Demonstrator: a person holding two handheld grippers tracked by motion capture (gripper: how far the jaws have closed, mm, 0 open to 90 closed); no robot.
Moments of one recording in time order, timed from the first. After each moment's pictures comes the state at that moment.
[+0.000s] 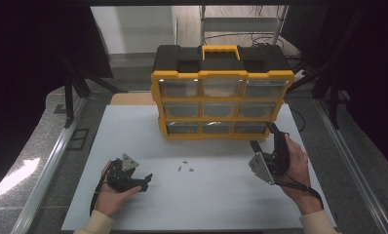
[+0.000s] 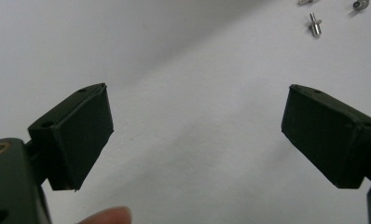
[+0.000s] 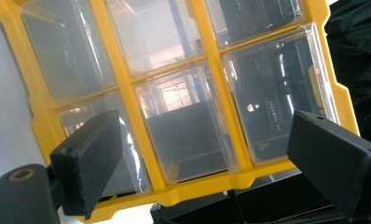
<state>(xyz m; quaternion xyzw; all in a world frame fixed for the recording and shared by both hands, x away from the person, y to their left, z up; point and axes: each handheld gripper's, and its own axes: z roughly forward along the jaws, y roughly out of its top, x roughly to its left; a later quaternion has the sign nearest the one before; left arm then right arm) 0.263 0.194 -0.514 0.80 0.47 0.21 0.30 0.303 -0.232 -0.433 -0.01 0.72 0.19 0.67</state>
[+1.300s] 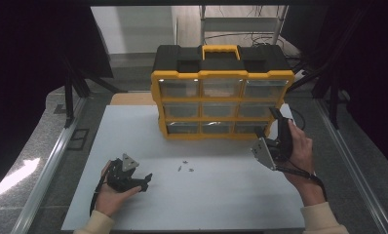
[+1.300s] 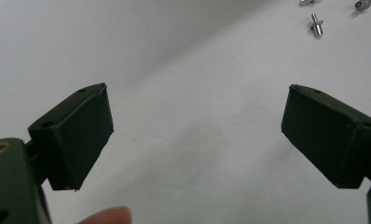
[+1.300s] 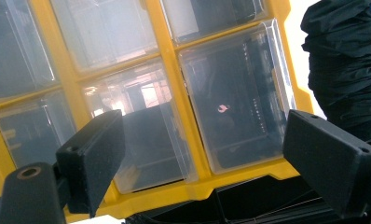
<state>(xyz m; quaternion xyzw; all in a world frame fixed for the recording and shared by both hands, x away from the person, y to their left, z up) 0.263 0.194 -0.514 0.80 0.47 0.22 0.30 0.325 -0.234 -0.405 0.00 0.70 0.18 0.69</state>
